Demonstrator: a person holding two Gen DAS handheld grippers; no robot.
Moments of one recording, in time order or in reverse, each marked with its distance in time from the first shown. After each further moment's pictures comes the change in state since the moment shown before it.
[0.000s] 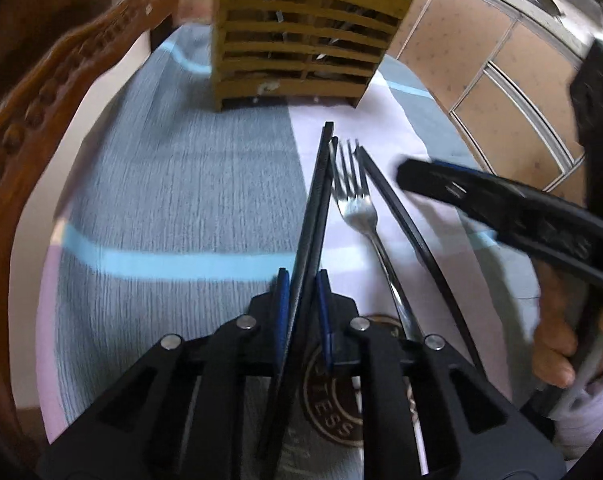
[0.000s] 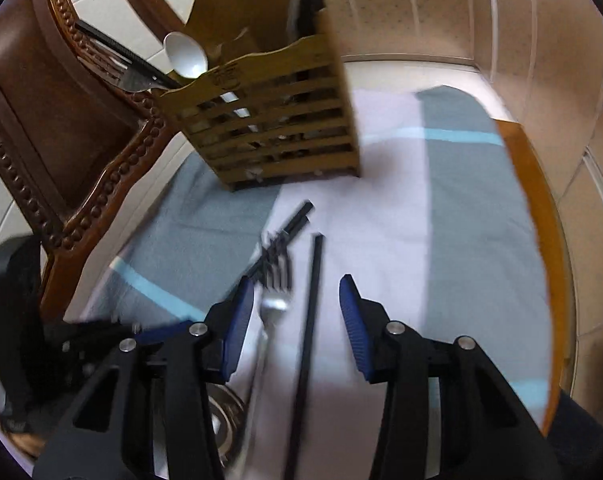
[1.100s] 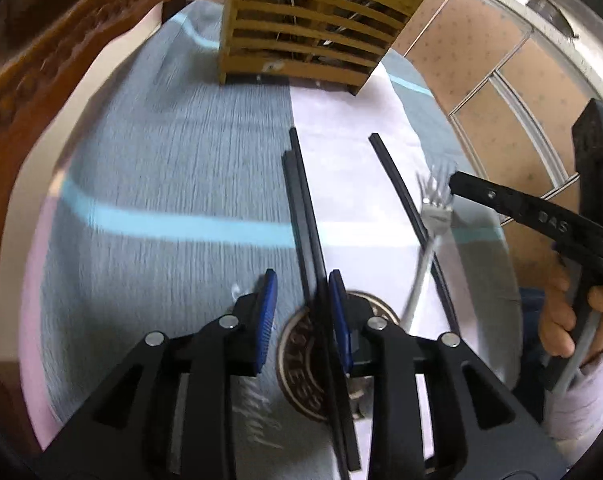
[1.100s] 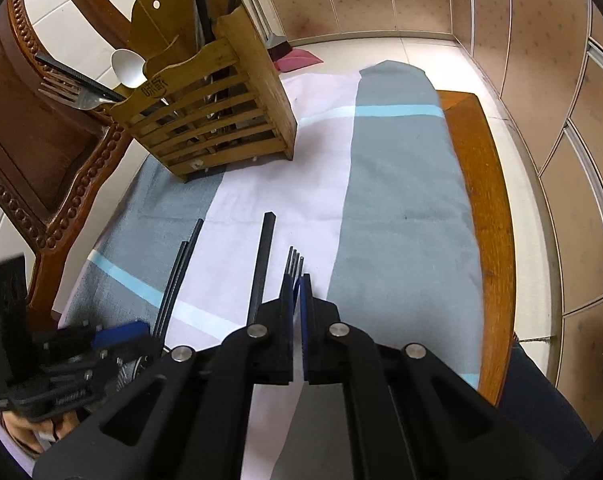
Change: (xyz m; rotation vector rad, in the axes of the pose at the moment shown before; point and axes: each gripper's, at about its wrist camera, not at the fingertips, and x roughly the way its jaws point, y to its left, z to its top) left arm -0.006 -0.010 -0.001 -0.062 0.042 -0.015; right arm -0.033 -0.062 -0.016 0.071 0.060 -0.041
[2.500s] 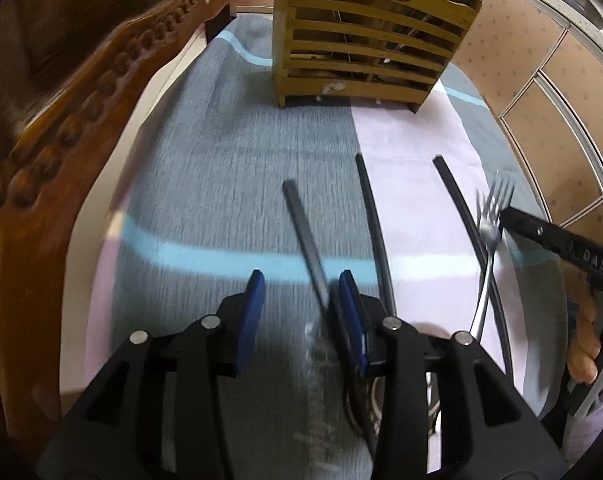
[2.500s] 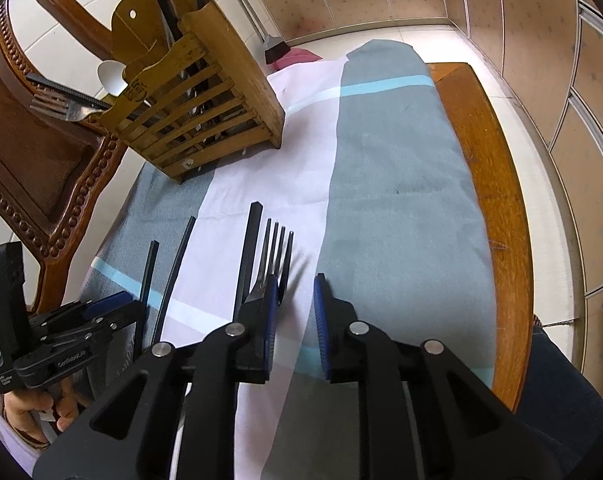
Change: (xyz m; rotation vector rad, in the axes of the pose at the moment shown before) left arm 0.000 0.018 0.027 -0.010 -0.018 0.185; right arm 0.012 -0.020 -0.006 0.084 -0.003 0.071
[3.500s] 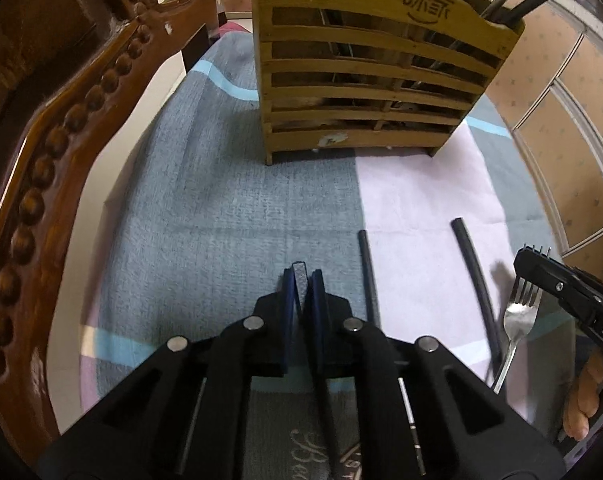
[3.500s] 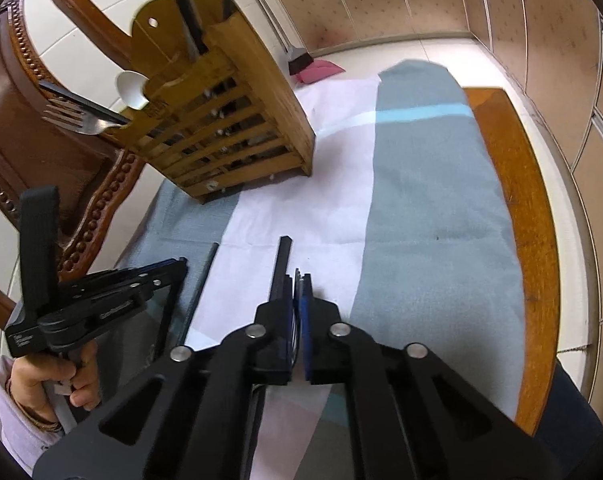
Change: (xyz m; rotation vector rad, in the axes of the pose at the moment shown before) left arm 0.034 -0.024 0.057 -0.003 -0.017 0.035; right arm 0.004 0.012 0.016 -0.055 -0.046 0.076
